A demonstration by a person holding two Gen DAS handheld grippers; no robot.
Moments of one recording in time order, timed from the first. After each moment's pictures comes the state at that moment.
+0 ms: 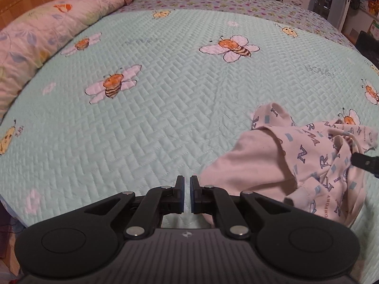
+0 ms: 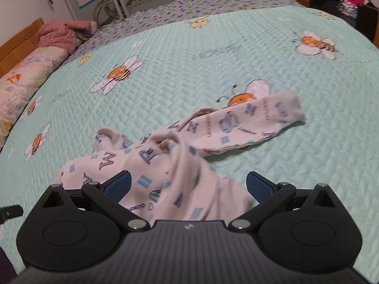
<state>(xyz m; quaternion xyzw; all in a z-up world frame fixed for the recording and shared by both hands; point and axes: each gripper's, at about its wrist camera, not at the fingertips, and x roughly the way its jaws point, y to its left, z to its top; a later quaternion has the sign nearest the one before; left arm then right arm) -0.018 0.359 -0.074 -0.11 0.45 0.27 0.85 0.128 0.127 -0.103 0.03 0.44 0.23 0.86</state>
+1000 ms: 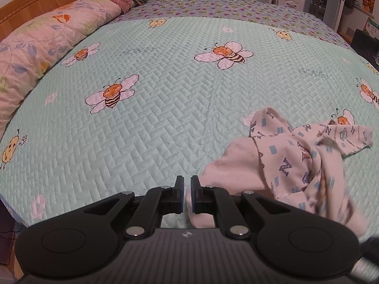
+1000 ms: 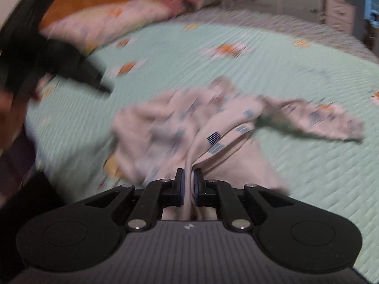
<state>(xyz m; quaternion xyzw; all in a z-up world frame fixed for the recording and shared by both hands) -0.018 0.344 -0.060 -0.09 0.44 0.26 0.85 -0.003 0.146 -0.098 -0.13 0.38 0.44 0.80</state>
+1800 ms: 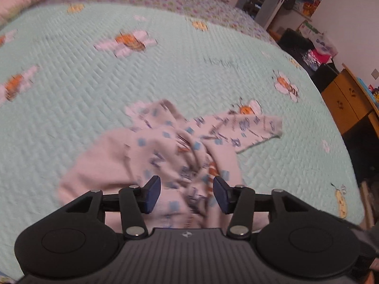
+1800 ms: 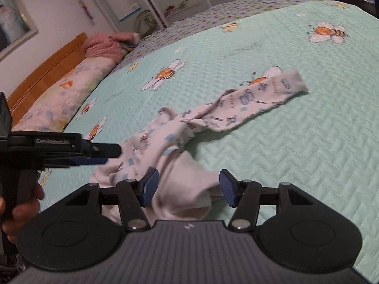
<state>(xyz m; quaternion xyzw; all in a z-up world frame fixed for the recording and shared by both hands) 0.031 0.279 -0.073 -0.21 0.44 0.04 0.87 0.059 0.044 -0.086 0.11 0.41 0.33 0.84</state>
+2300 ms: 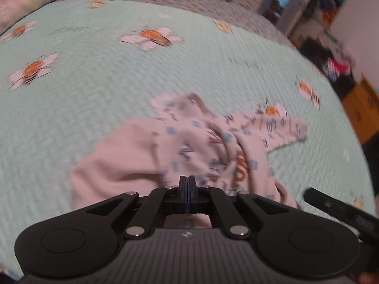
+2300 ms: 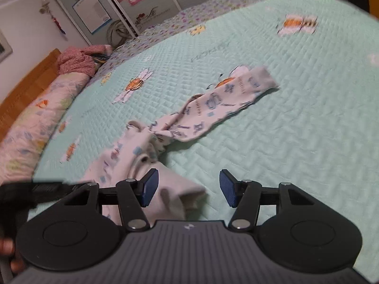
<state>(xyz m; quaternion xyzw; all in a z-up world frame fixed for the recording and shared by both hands) -0.003 0.313 -0.084 -0.21 0.42 0.11 0.88 0.096 0.042 -0.107 0.16 0.44 0.28 0.84</state>
